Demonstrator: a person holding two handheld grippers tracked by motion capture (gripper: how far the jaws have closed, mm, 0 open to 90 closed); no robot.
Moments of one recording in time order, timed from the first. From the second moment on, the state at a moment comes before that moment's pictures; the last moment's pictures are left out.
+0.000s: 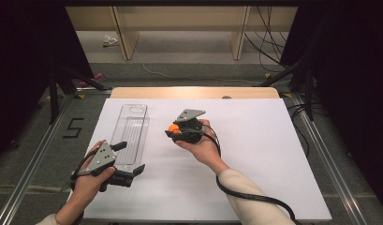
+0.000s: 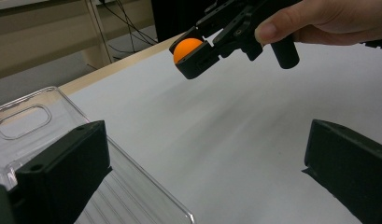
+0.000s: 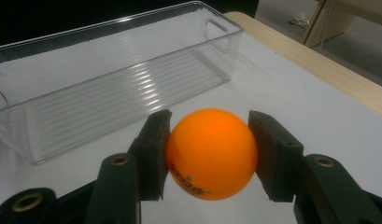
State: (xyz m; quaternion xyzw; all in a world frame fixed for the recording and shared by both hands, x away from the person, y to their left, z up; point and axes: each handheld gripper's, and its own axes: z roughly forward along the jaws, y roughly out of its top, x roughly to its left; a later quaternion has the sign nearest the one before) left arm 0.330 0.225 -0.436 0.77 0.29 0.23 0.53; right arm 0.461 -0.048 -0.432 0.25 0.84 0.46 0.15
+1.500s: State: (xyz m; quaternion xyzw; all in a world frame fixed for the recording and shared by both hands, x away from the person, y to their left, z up) left arm 0.329 0.225 -0.435 0.77 0.28 0.23 0.53; right arm 0.462 -0.019 -0.427 0.24 0.84 0.47 0.14
